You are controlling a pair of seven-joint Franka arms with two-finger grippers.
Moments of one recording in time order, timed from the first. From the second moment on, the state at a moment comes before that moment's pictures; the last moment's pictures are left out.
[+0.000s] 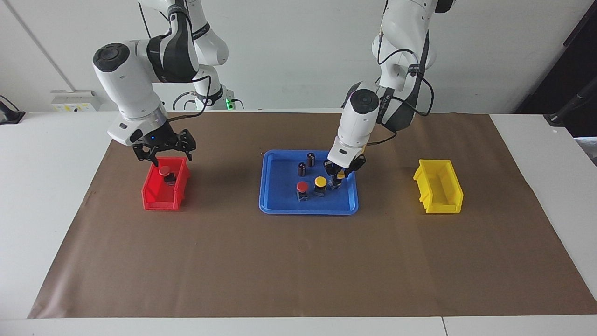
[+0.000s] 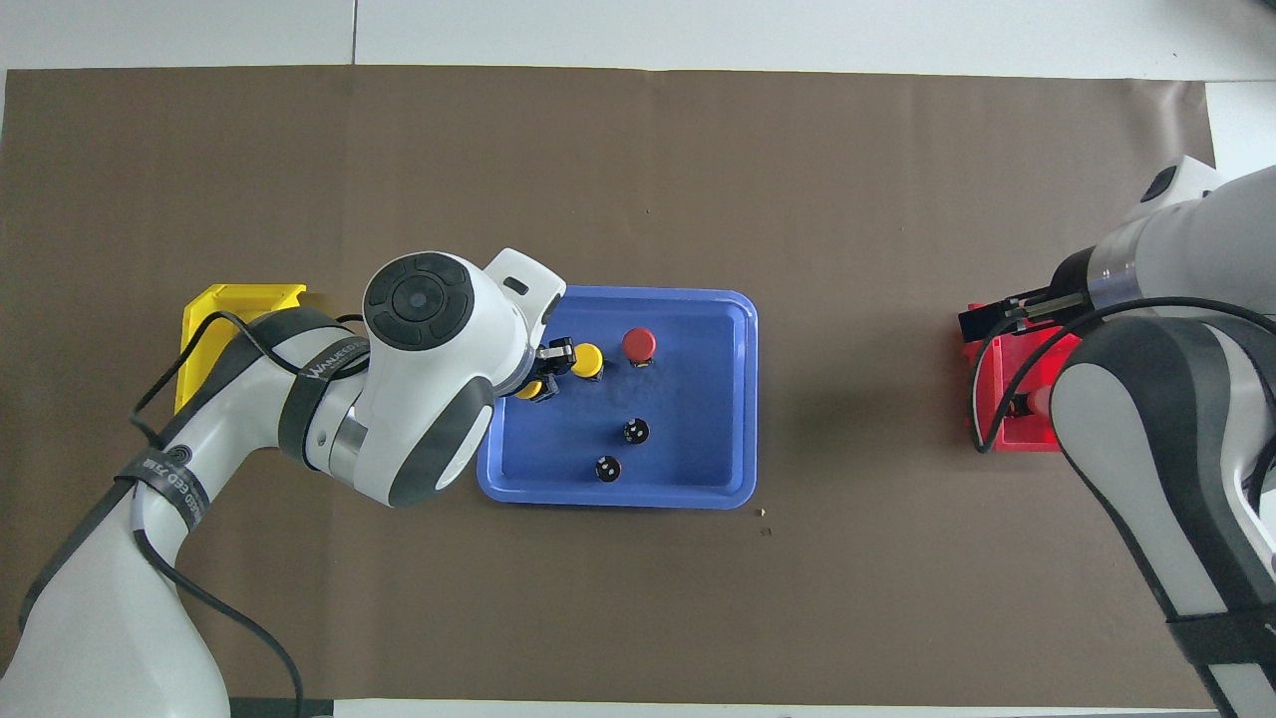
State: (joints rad) left arm -0.56 0.19 -0.03 -1.90 -0.05 2.05 -0.70; right arm -0.20 -0.01 0.30 -1.92 0.04 1.95 -0.10
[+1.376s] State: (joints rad) left arm 0.01 0.04 -0.01 -2.15 -0.01 2.10 0.18; right arm 0.37 0.57 0.29 -1.48 -0.27 2.03 0.72
